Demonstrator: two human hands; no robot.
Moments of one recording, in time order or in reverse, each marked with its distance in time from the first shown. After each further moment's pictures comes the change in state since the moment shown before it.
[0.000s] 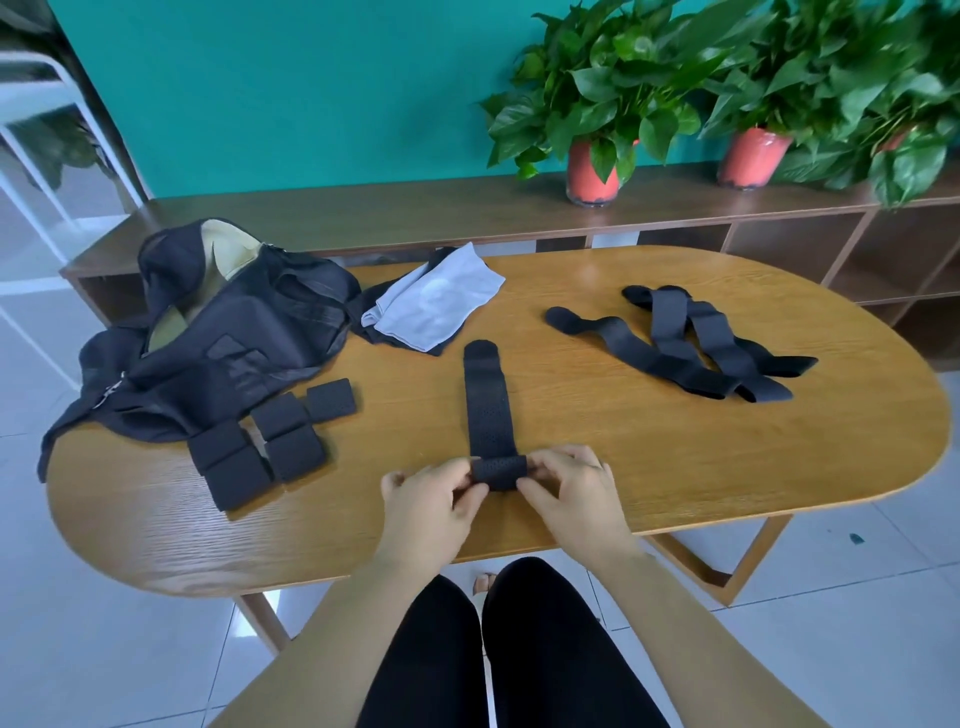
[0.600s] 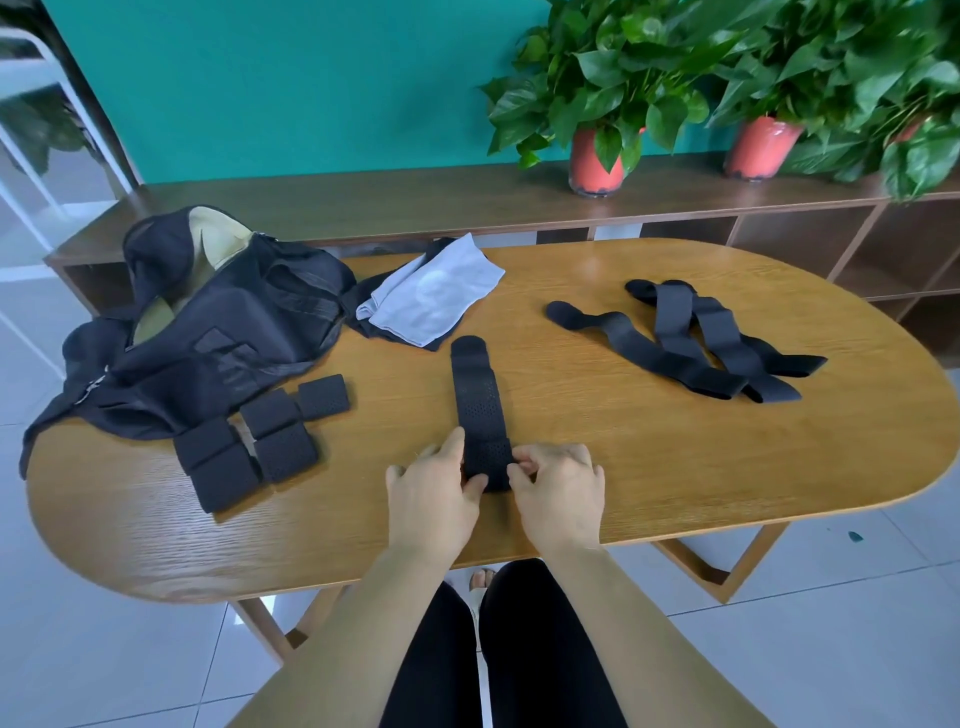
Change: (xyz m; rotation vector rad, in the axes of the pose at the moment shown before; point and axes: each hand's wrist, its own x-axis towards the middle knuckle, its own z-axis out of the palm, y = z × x) left_hand 0.021 0.011 0.011 0.135 0.031 -0.163; right_hand 0.016 -0.012 0.031 -0.128 0.186 0.181
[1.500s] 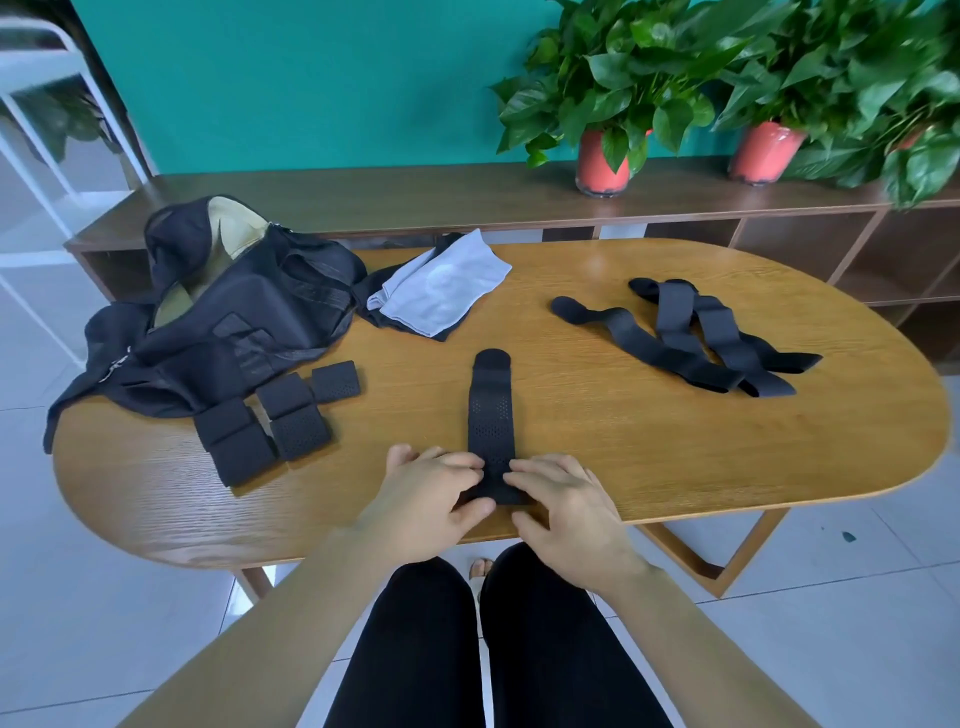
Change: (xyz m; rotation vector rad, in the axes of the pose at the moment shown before) left_hand -0.015 -0.028 -0.028 0.214 -0.322 0.440; right_hand -0.031 0.029 -0.023 0.021 -0.241 -0.476
